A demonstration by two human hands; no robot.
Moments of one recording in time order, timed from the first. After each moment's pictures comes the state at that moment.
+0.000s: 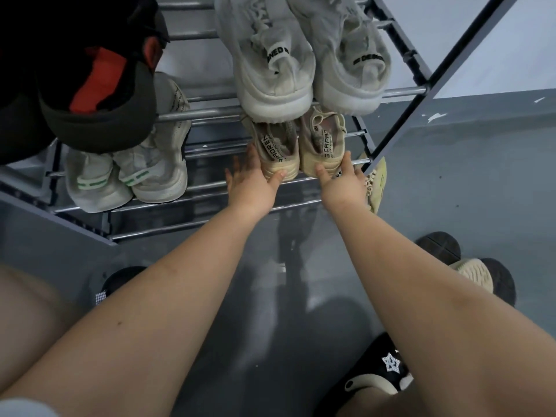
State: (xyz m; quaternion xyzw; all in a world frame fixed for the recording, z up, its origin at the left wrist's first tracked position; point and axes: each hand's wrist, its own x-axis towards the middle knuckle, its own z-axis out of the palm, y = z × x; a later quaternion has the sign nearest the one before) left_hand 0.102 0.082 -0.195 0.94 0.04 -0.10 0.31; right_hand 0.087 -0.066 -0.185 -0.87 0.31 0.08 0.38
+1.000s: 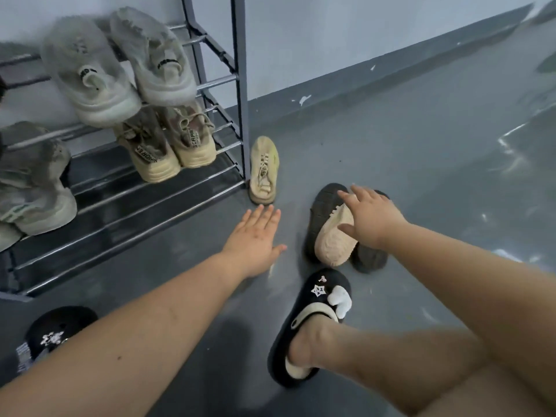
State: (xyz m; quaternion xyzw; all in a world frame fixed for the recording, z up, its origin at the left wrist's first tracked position) left_hand -0.064 -0.041 -0.178 0.89 -0.41 -0.19 0.01; right_hand -0.144 -0.257 -0.132 -0.97 0.14 0.21 -0.03
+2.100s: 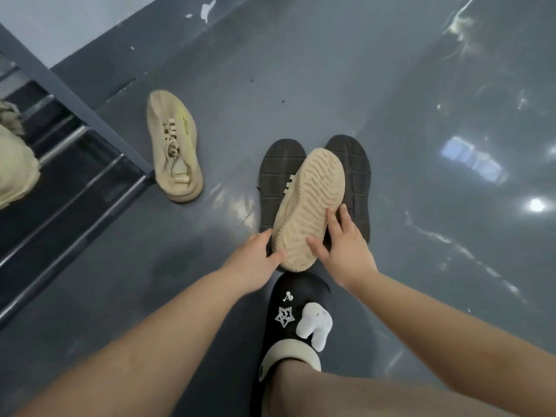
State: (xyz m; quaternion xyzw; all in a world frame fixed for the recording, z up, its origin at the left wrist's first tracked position) left_hand -0.054 -0.161 -0.295 0.82 -0.29 -0.47 0.15; right_hand -0.185 -0.292 -0.308 -0.85 0.40 0.16 0.28
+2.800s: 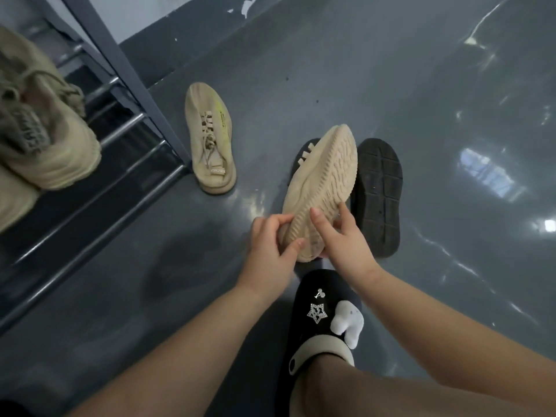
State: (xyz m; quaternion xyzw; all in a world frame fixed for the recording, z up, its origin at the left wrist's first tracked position) left_hand -0.054 -0.124 -0.270 0.78 -0.18 -0.34 0.50; right_hand -0.127 -0.242 -0.276 -0.61 0.44 -0.04 0.65
